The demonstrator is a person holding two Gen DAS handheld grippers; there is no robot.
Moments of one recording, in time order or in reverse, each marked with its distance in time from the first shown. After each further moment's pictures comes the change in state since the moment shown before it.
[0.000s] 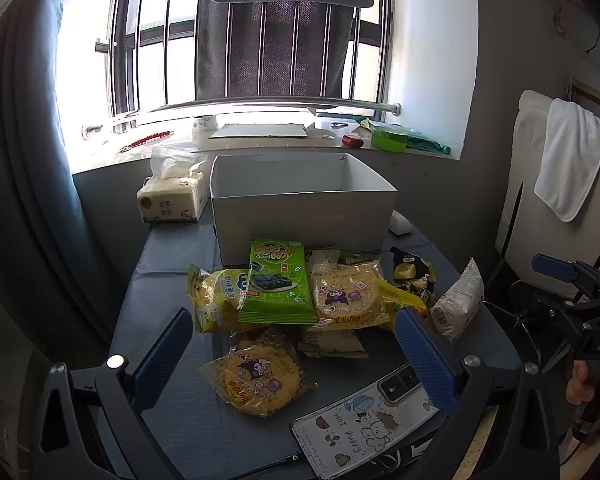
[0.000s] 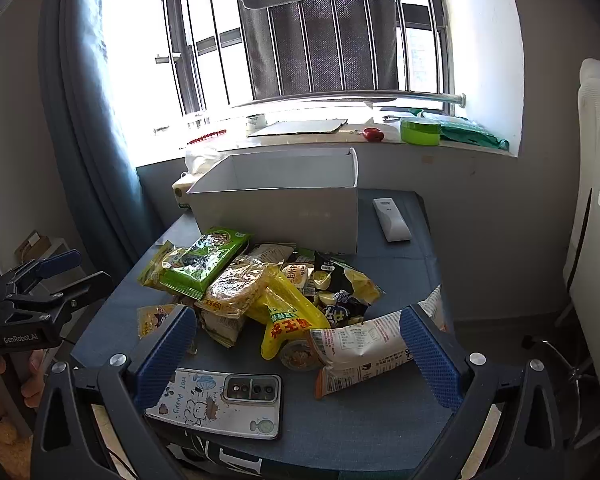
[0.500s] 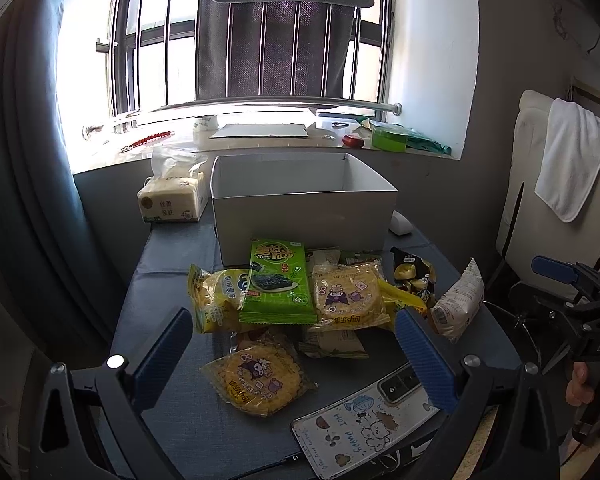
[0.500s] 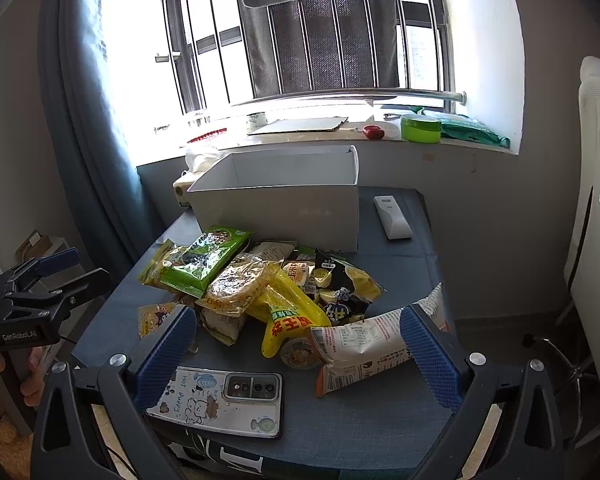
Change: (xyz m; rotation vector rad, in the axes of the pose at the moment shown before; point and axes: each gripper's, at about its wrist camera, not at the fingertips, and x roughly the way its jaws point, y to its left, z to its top) left arm 0.000 0.000 0.001 -0.001 0.003 0.002; right arm 0.001 -0.001 -0.001 0.005 0.002 0.006
